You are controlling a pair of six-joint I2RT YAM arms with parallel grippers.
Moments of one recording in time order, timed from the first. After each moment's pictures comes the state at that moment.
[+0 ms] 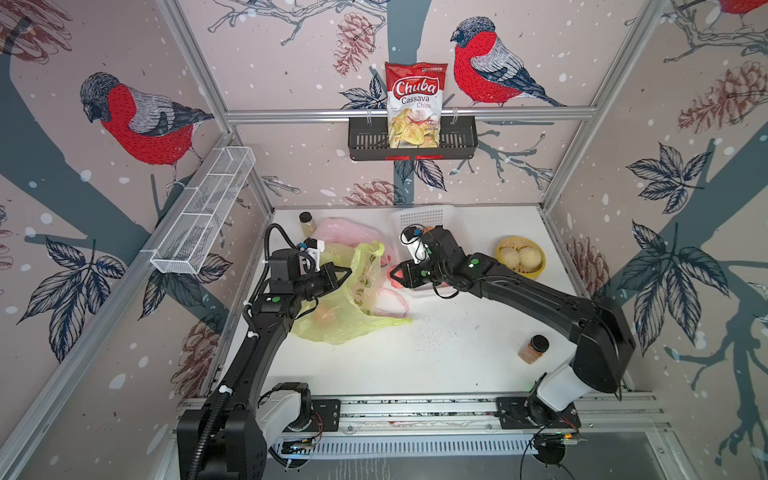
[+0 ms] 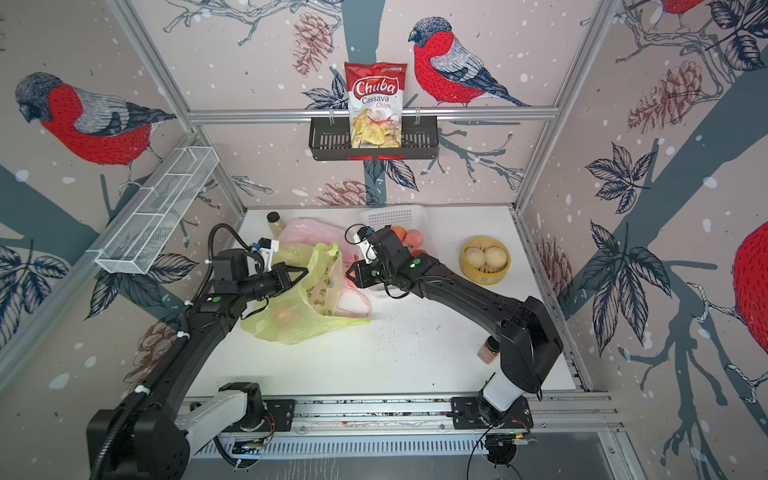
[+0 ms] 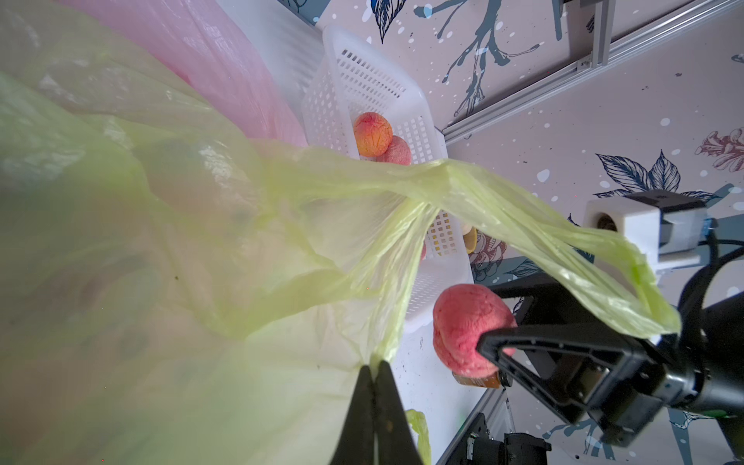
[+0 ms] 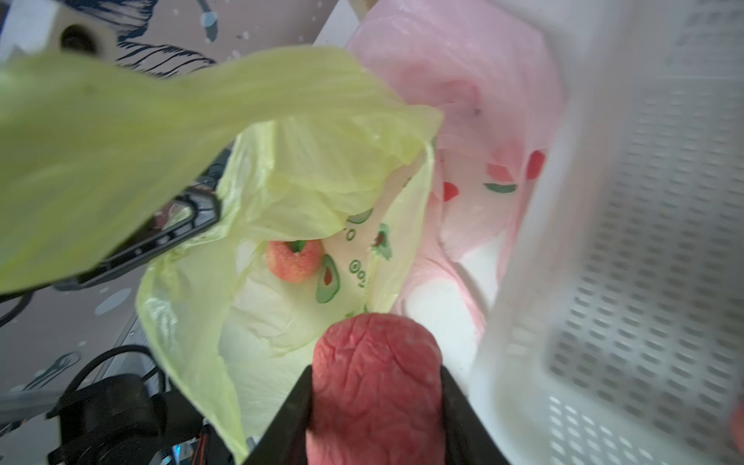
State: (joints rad) left arm -0.02 1.05 0.74 -0.28 0.76 -0.58; right arm 0.87 1.63 1.32 -0.37 -0.25 0.42
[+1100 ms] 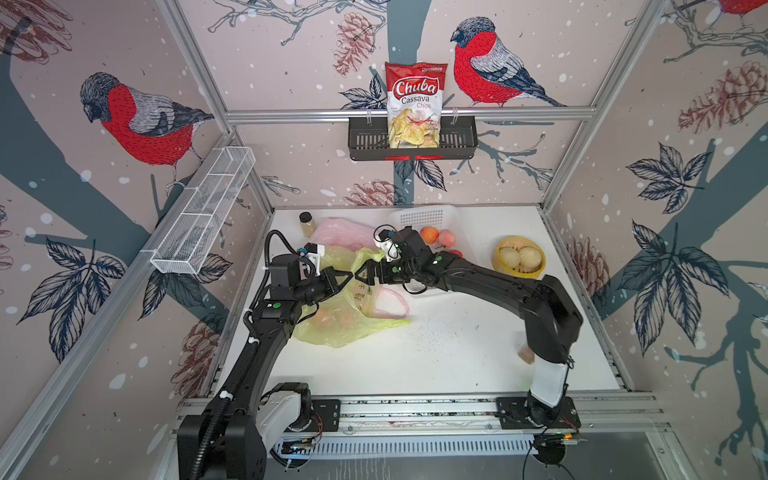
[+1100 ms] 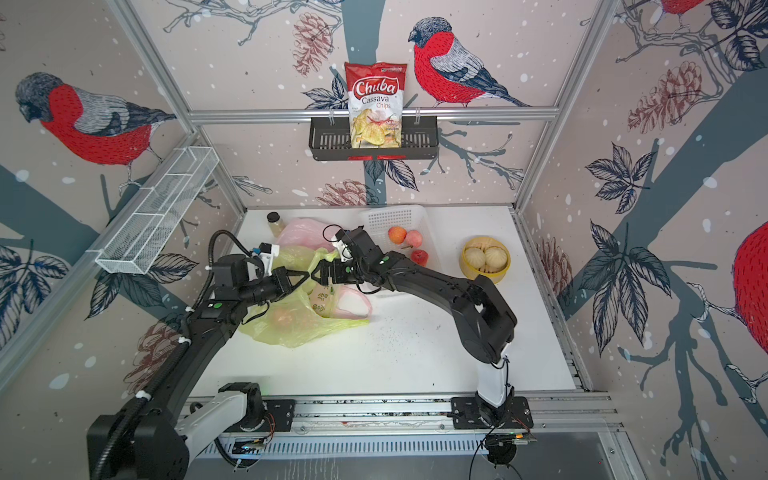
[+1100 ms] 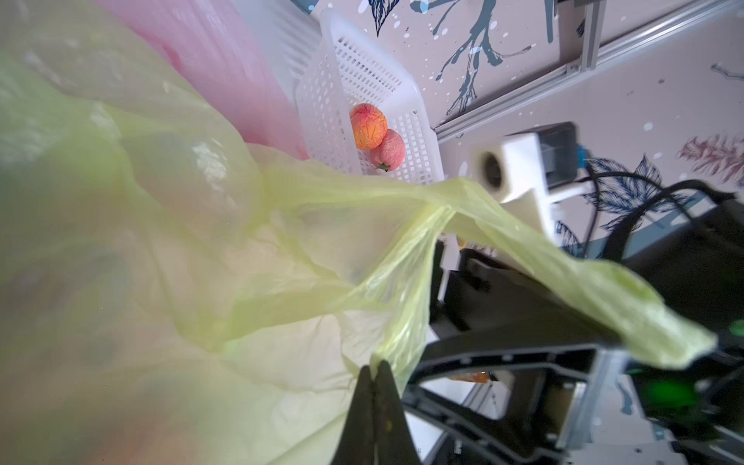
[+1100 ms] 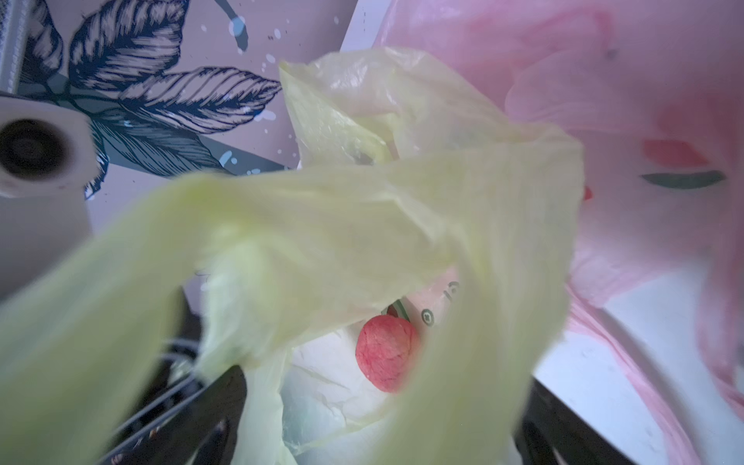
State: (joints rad) left arm -0.02 1.02 0.68 -0.23 0.78 -0.62; right arm 0.90 1.83 1.43 -0.26 -0.34 0.60
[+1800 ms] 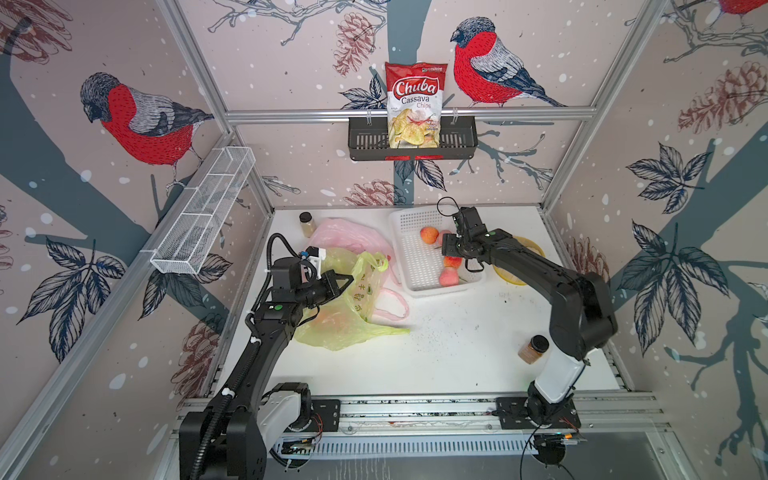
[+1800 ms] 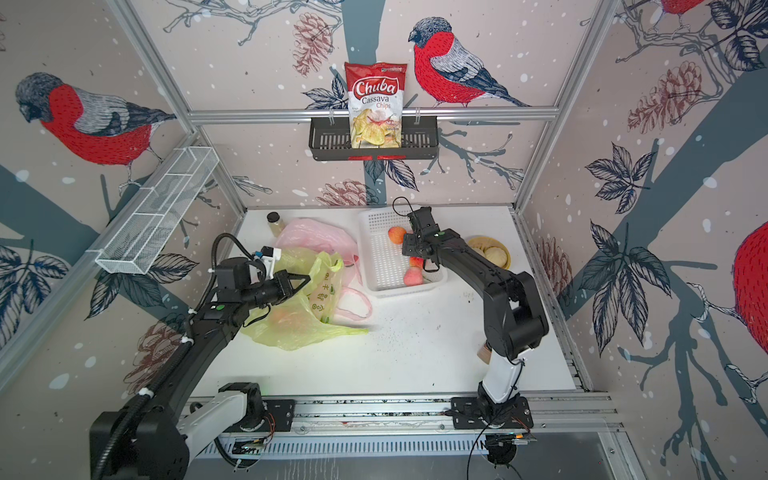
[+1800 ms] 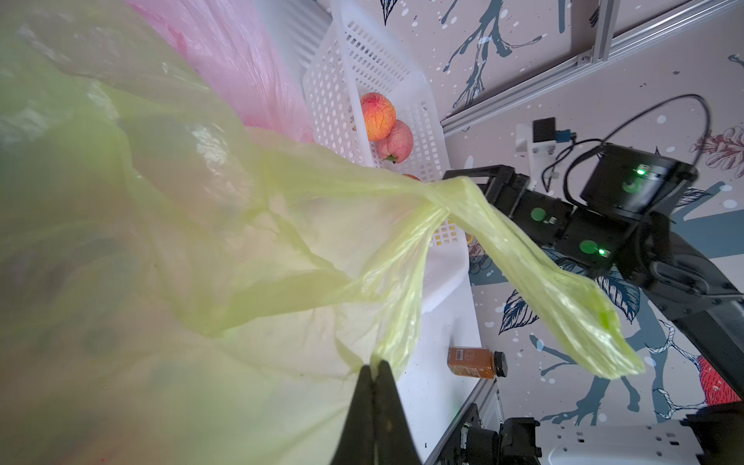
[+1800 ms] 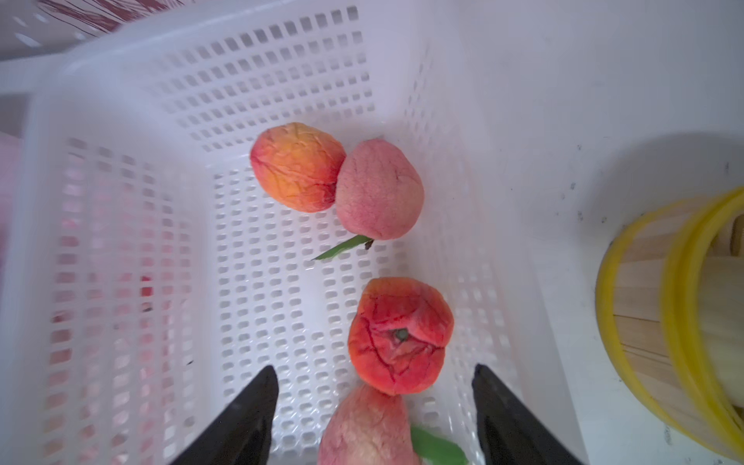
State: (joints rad) left arm -0.02 1.02 0.65 -0.21 0.78 -0.61; right arm 0.50 1.84 1.44 -0.53 0.20 0.38
